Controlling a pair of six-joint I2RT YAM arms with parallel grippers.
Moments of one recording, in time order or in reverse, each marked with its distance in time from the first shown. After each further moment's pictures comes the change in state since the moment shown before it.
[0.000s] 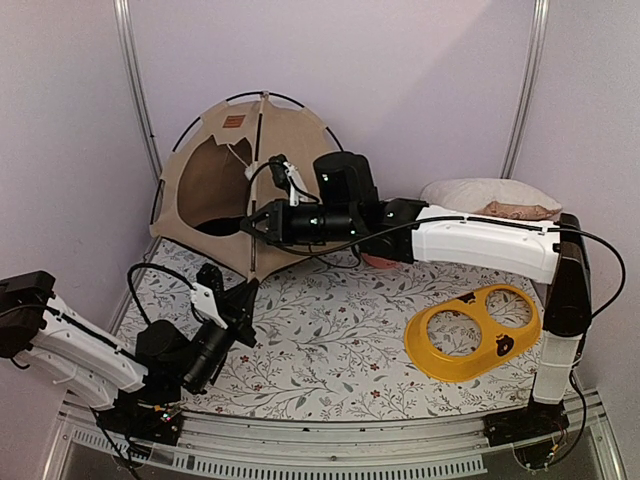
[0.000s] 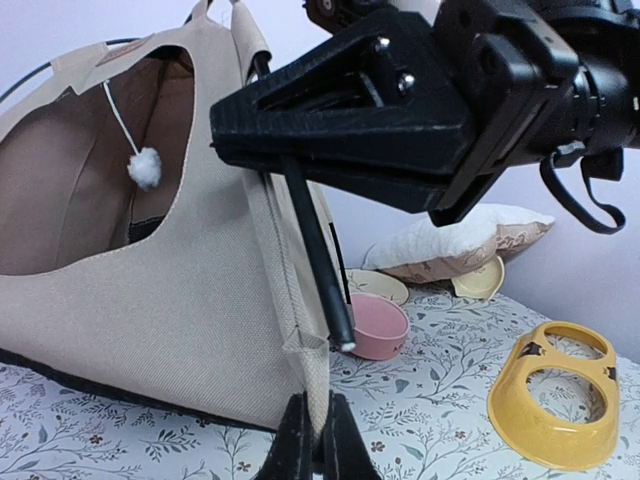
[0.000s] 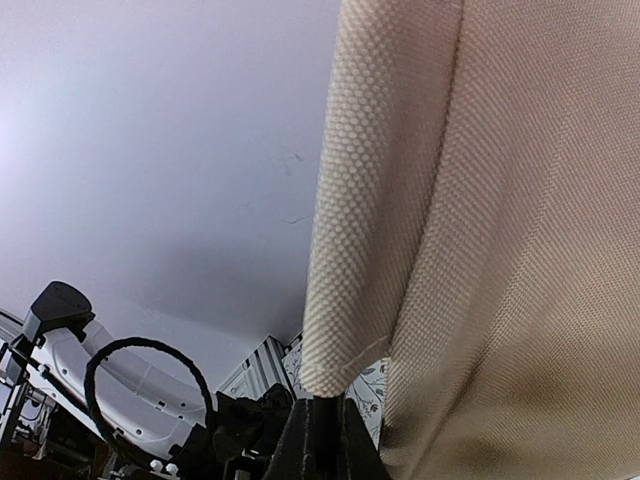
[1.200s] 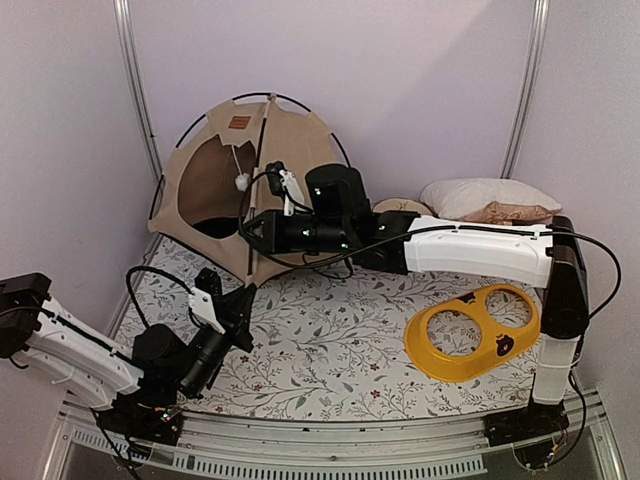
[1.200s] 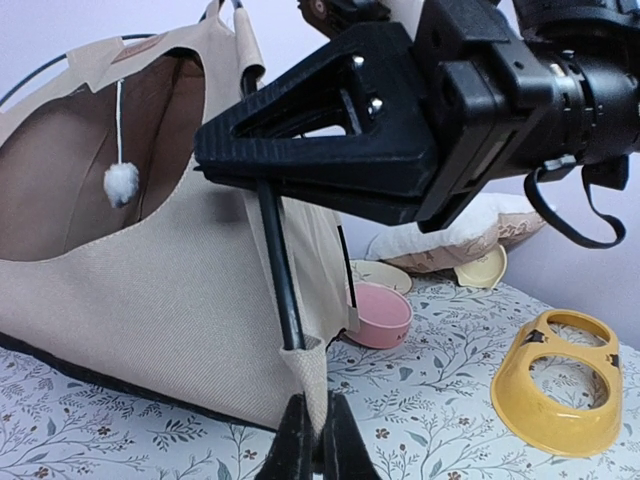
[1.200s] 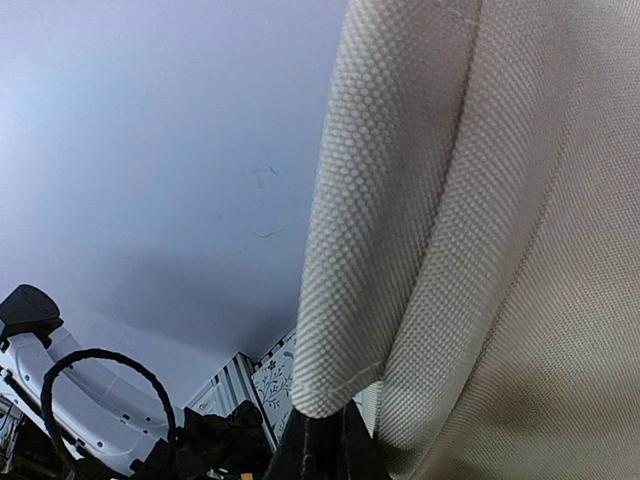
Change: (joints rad) left arm -0.035 -0.027 -0.018 -0.020 -0.039 0.014; right arm 0.032 0.015 -0.035 0.054 0.120 -0.044
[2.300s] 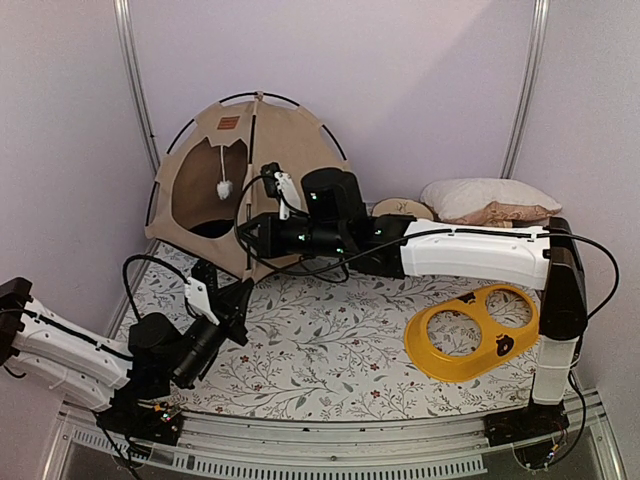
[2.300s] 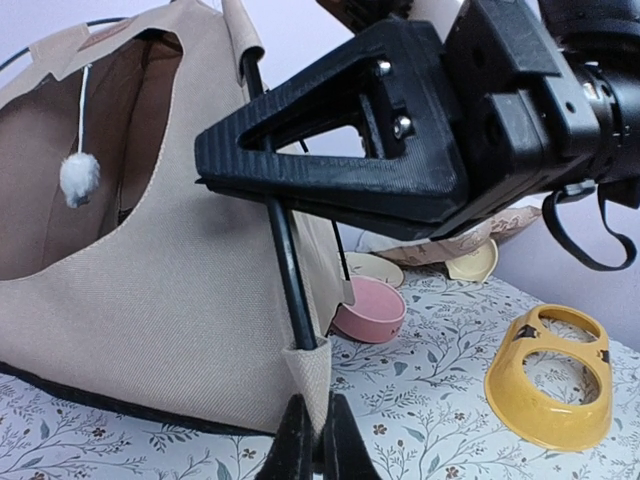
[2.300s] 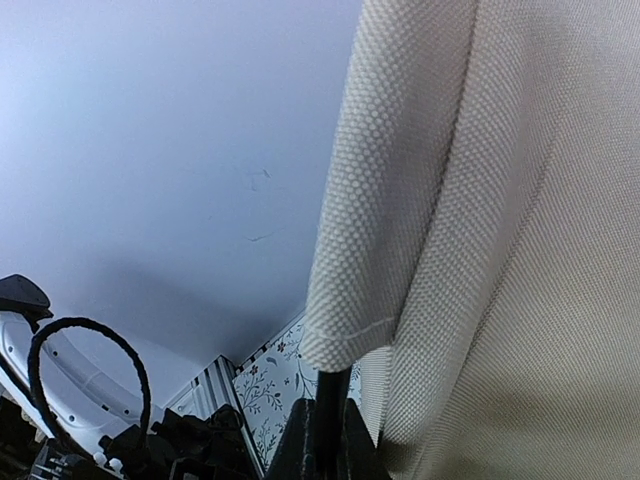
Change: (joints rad) left arm 0.089 -0.129 0.001 -0.192 0.112 -0.082; right arm 0.021 0.014 0.000 0.021 0.042 -0.069
